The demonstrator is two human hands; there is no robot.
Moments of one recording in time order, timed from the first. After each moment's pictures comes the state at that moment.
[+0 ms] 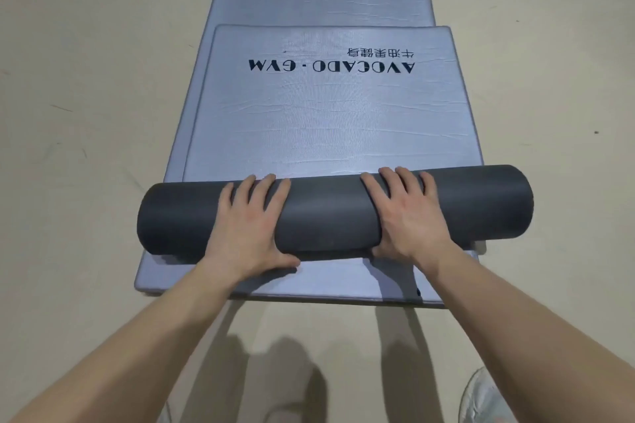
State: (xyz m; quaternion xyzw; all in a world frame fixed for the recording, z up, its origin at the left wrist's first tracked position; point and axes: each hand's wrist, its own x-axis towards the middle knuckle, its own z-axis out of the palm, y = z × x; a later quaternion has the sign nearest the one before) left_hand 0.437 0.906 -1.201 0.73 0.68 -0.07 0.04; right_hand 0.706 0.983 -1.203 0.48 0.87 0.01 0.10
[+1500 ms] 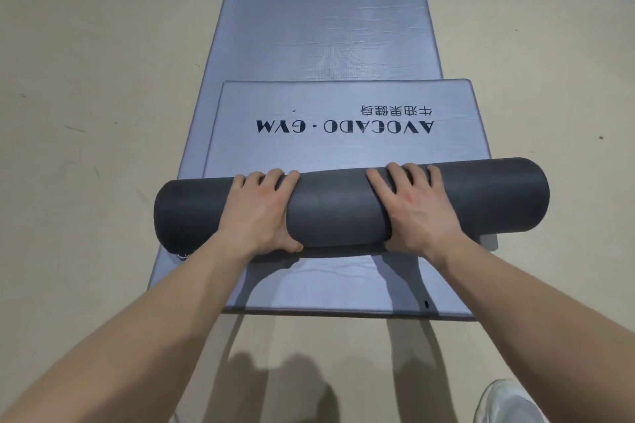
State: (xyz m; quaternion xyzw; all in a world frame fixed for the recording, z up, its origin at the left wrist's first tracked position) left_hand 0.434 0.951 -1.181 0.73 0.67 -0.11 0.05; right_hand 0.705 1.007 -1.182 0.47 0.87 0.03 0.14
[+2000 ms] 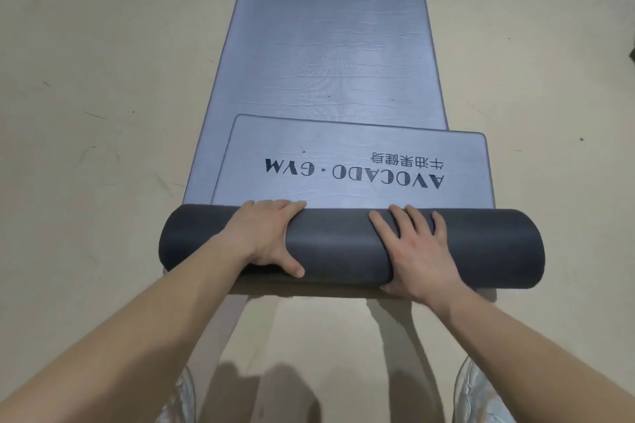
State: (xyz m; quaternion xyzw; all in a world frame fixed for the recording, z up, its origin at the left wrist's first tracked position) left_hand 0.438 0.898 -1.146 0.72 0.63 -0.18 0.24; right_hand 0.721 0.909 -1.168 0.49 0.85 -0.07 0.19
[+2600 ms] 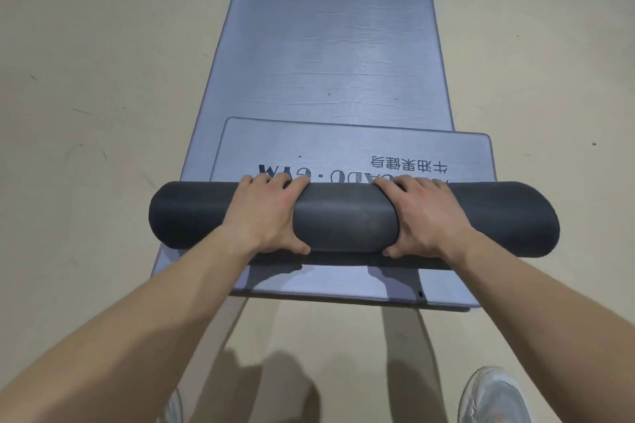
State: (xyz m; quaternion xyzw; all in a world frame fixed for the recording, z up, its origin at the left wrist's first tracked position) left_hand 0.442 0.930 -1.156 0.74 0.66 -0.13 0.10; right_hand 0.708 0.992 -1.145 0.46 0.86 -0.08 0.19
